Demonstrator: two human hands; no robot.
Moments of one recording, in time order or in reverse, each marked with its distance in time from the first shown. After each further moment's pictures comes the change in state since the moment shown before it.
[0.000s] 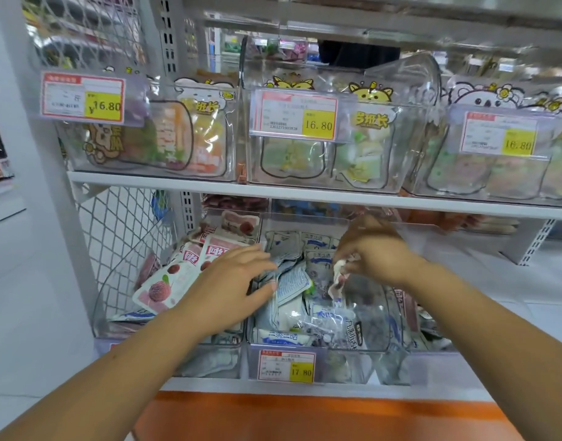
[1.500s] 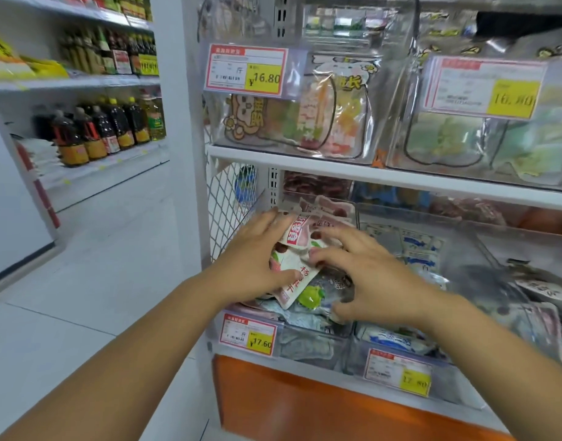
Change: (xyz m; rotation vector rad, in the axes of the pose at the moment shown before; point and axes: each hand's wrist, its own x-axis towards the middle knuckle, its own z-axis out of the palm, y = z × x) left_hand -0.049 -0.084 -0.048 -0.066 -0.034 -0.264; right_hand 0.029 -0.168 0.009 0.242 -0.054 -0.304
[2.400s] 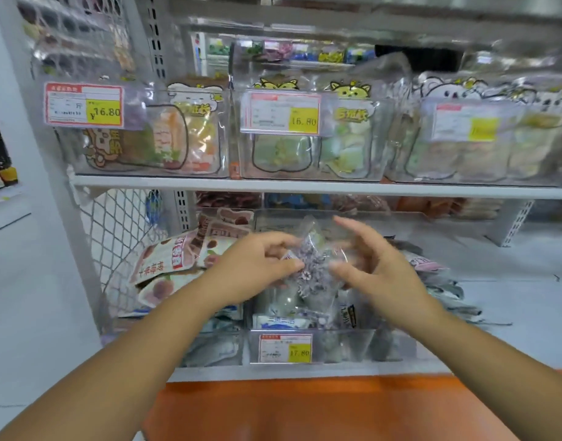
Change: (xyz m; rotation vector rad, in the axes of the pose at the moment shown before) left_hand 0.024 0.149 0.025 -0.677 -0.187 0.052; right_hand -0.139 0.043 -0.036 0.794 0.569 0.351
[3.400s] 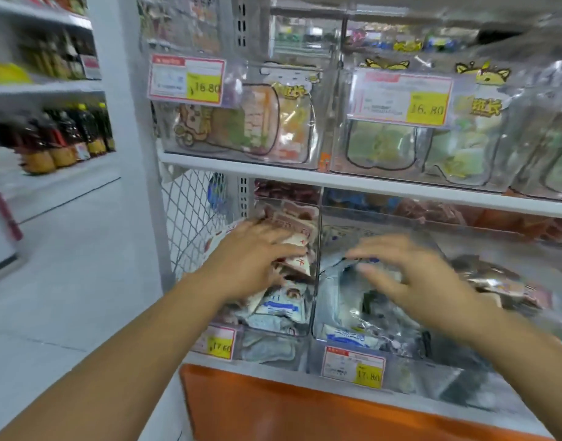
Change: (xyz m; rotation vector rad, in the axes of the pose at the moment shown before) left_hand -0.007 -0.081 -0.081 1.180 0.051 0.194; right_hand 0.048 -0.019 0.043 -0.616 -0.279 -0.241
